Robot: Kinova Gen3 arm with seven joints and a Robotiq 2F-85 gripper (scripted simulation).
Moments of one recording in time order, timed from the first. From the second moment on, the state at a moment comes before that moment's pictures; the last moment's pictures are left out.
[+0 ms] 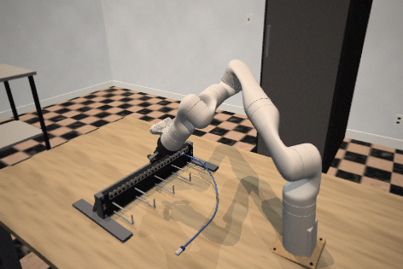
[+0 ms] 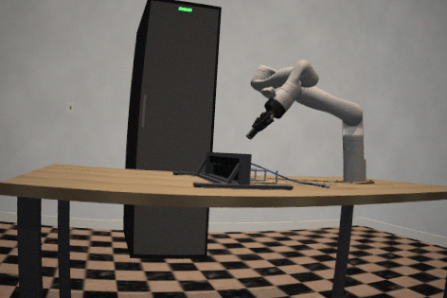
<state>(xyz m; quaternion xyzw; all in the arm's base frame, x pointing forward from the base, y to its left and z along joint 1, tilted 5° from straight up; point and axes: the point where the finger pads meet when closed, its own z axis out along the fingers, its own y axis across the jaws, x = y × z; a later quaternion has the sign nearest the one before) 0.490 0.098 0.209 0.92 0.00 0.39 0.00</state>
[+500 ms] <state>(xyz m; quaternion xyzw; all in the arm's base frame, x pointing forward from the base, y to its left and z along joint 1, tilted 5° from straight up) 0.510 0.098 0.189 0.92 0.00 0.39 0.00</state>
